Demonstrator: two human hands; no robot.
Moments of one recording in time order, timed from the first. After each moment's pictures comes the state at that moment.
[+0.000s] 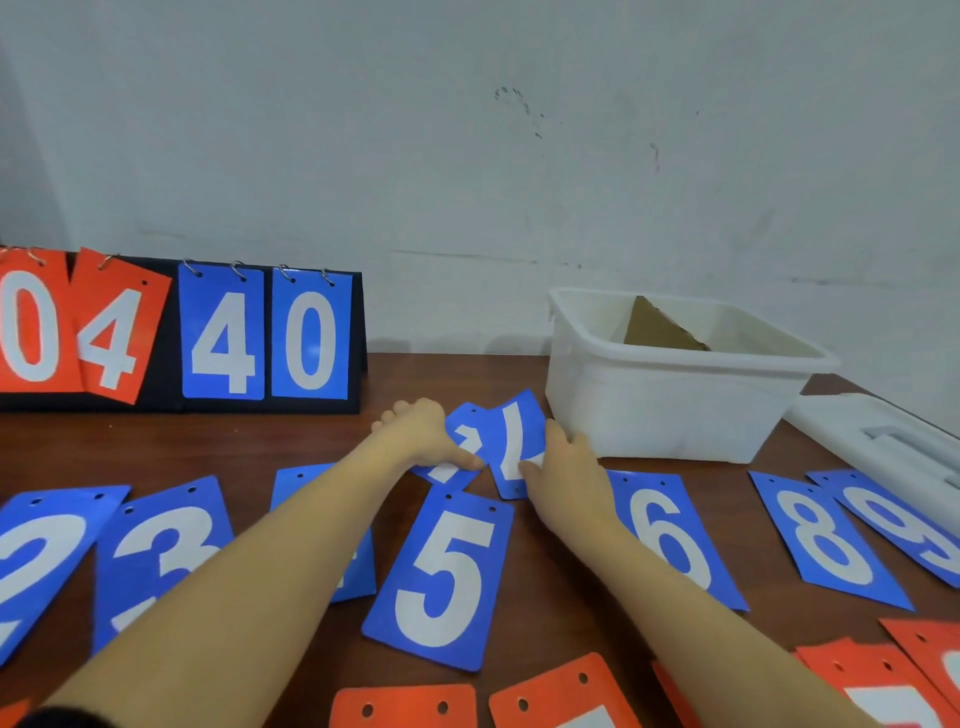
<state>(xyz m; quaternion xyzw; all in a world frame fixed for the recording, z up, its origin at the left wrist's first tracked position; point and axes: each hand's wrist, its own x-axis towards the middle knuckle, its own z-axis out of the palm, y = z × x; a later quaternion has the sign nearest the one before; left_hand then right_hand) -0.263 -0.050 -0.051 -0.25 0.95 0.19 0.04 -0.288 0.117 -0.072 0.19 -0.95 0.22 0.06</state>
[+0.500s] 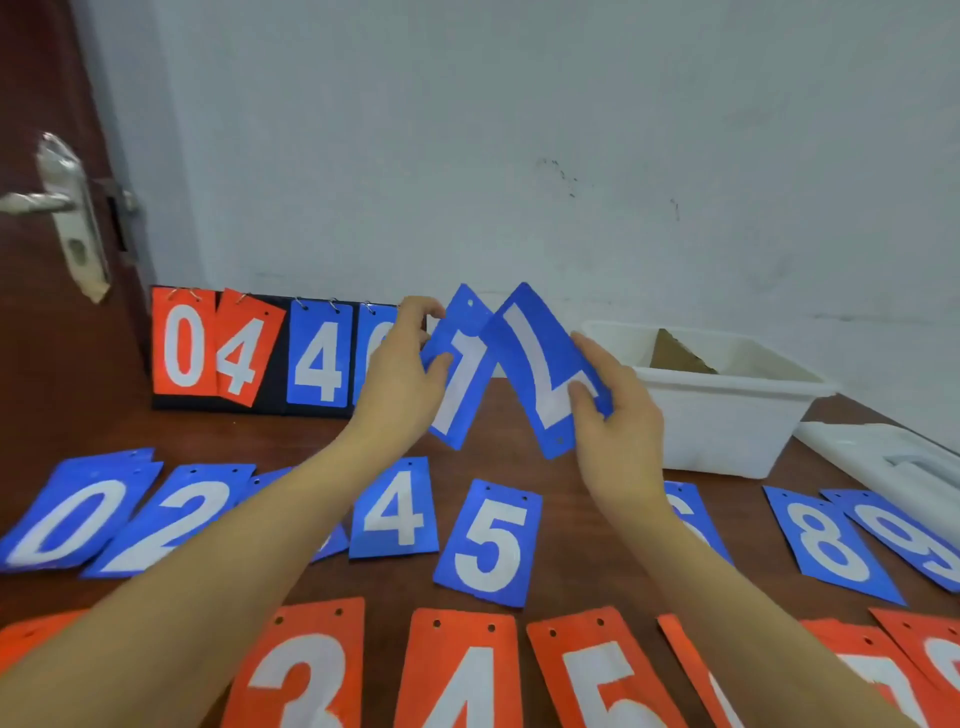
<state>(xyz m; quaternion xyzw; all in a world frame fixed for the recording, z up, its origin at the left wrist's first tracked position) -0.130 -0.030 0.035 -0.09 0.81 0.37 -0.45 -0.201 0.140 0.015 0.32 -0.70 0.61 0.19</state>
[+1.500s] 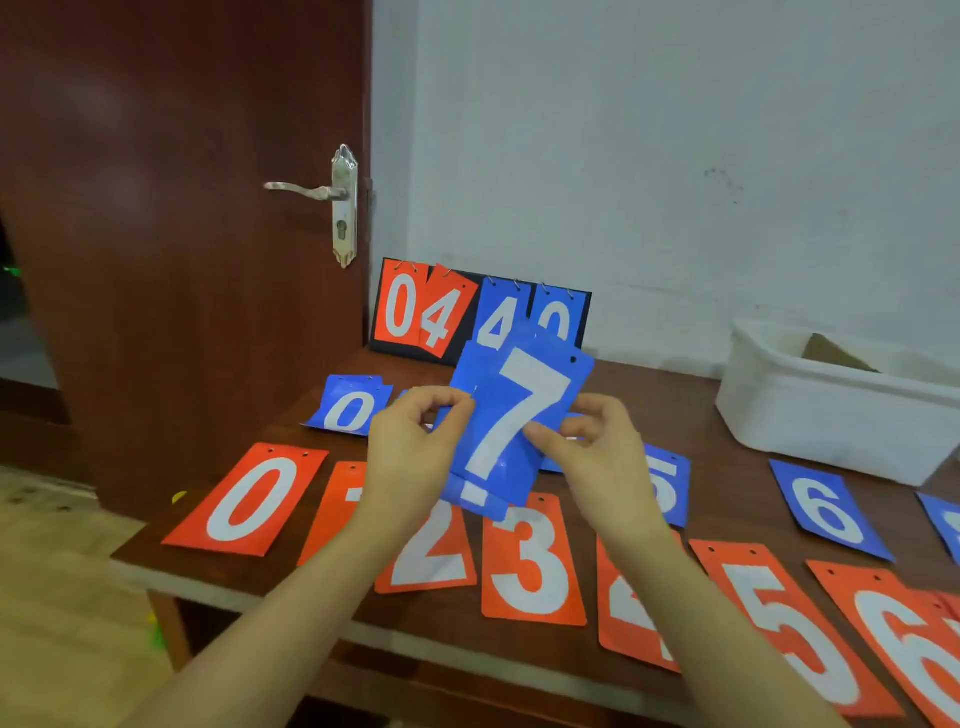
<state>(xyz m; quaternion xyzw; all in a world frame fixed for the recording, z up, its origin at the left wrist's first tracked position) 0.086 -0.044 -0.024 -0.24 0.68 0.47 -0.51 -0.016 0.073 -0.012 0.33 -0.69 0.64 -0.07</state>
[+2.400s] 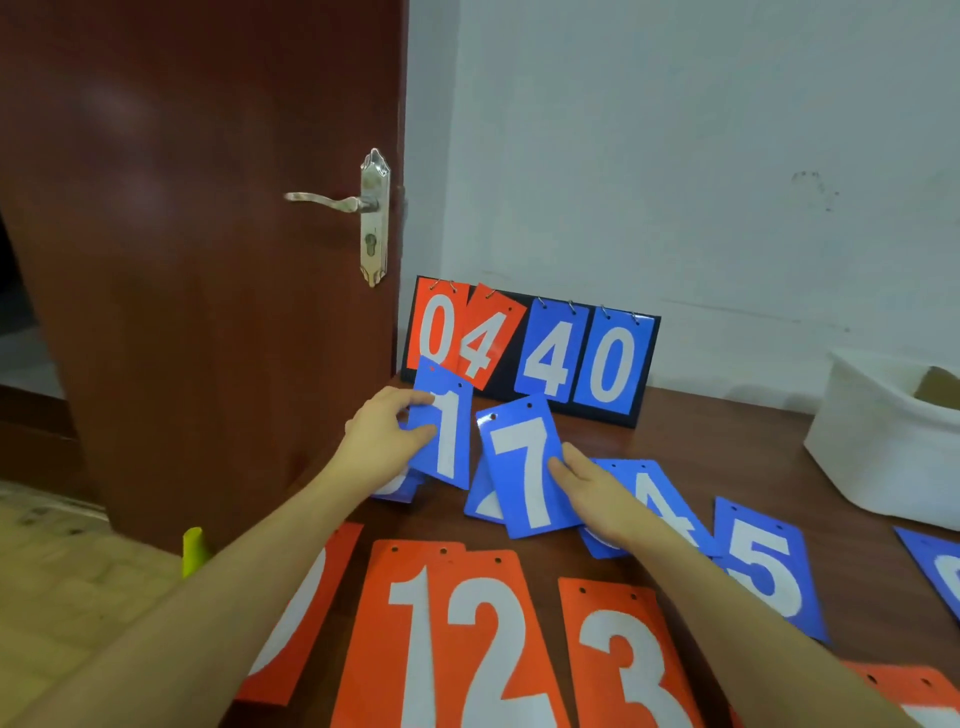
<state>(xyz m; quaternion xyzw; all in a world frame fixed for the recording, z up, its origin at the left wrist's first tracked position) 0.061 -0.230 -0.043 -0.29 0.82 0.35 -0.34 -0.106 -0.050 -0.061 0.40 -0.81 0.38 -0.22</state>
